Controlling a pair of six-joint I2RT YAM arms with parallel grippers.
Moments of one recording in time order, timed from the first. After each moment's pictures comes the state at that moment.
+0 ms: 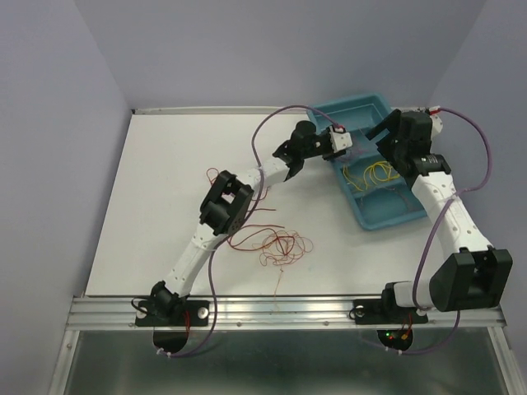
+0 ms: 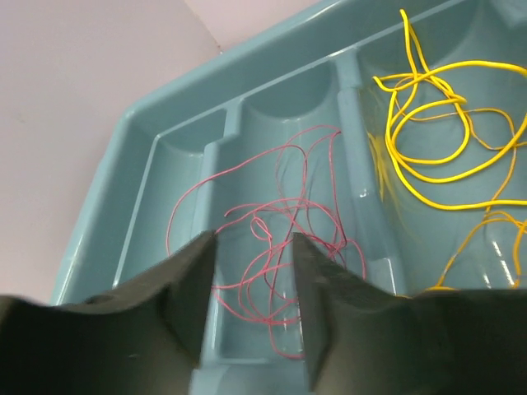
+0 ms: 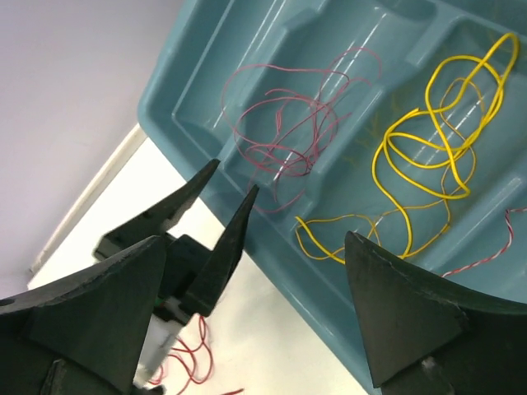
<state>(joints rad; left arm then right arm) -0.73 2.57 2.12 0.41 0.49 0.53 0.05 1.33 1.25 -0.42 0.24 0.83</state>
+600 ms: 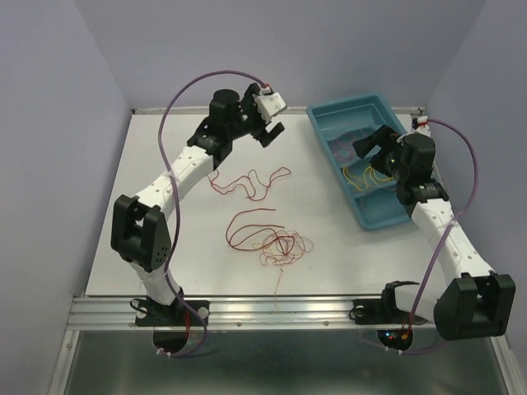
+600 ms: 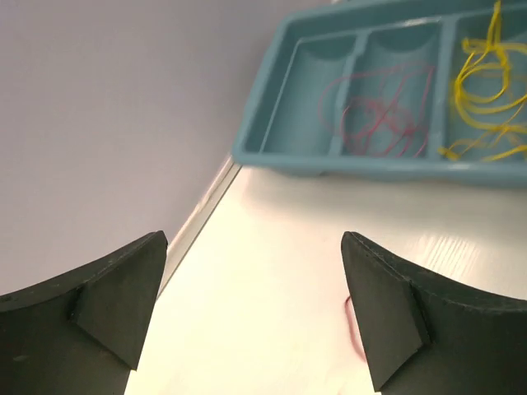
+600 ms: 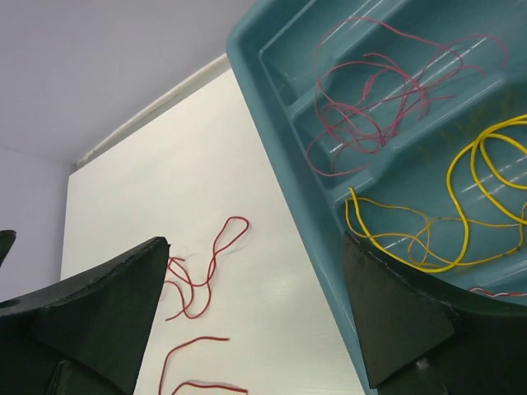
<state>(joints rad) -0.53 1.75 1.55 0.05 0.40 0.47 0.05 1.15 0.95 -0.10 -0.09 0.67</state>
